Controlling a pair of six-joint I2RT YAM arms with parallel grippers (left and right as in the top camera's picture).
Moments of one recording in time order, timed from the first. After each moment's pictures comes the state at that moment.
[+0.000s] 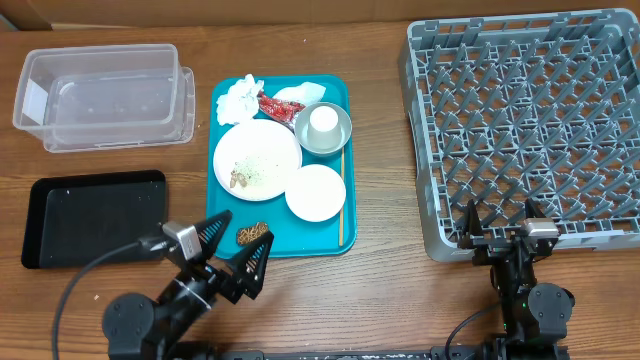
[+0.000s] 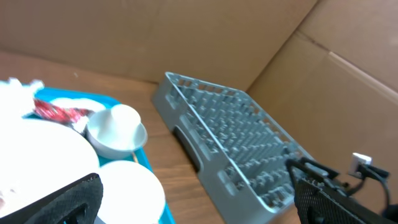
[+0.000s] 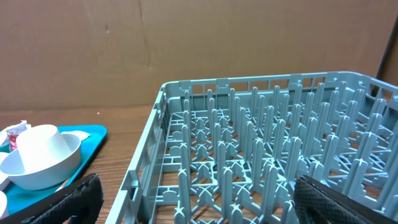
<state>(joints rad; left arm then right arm) 0.03 0.20 0.42 -0.30 0.66 -0.51 -0.05 0.01 0.02 -0.03 -0.07 0.05</state>
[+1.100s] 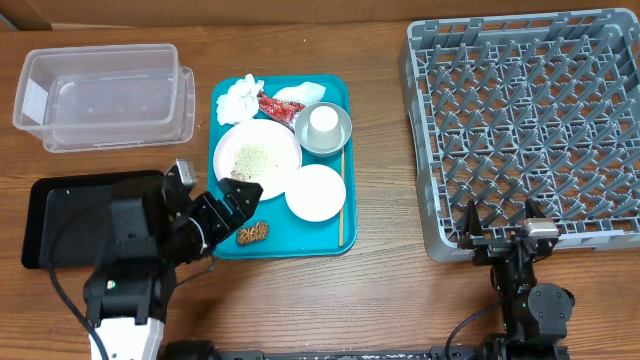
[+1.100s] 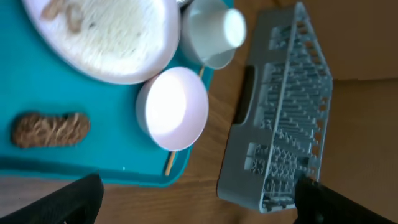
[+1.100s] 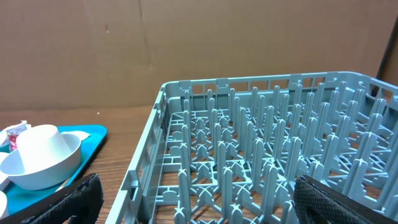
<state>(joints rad) 0.03 0.87 0.81 -0.77 0.54 -0.80 -0.05 0.01 0.02 -0.03 -0.07 0.05</state>
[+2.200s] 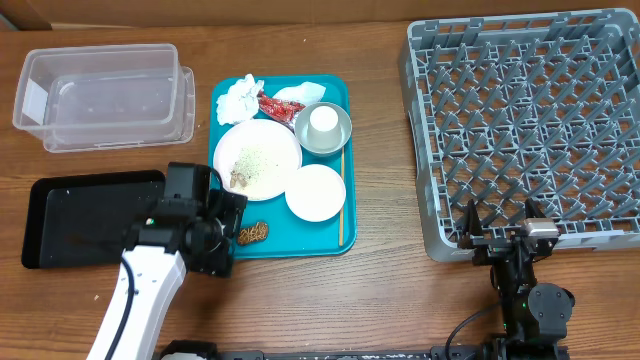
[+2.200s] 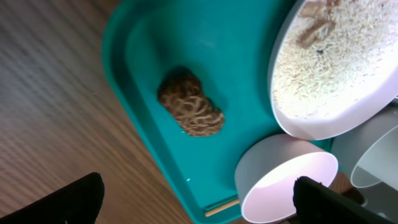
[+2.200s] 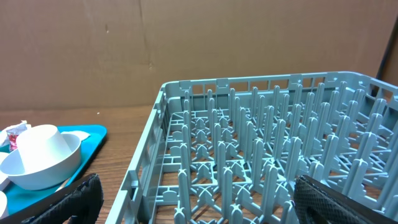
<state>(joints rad) -0.09 1.19 0.81 -0.89 0.19 -1.45 -0.05 0.01 0.02 -0.03 -0.07 0.05</state>
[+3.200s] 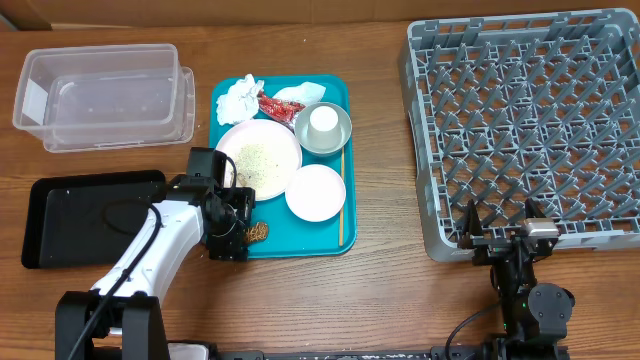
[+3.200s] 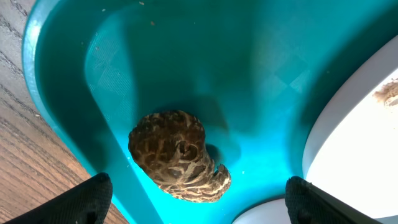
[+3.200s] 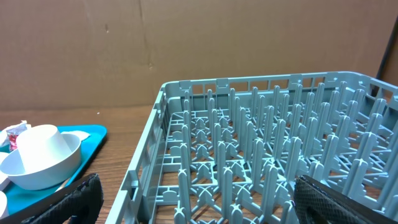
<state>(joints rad) -0.09 1.50 0.81 -0.72 0.23 -1.58 -0.05 0.01 0.02 -0.03 -0.07 0.05</state>
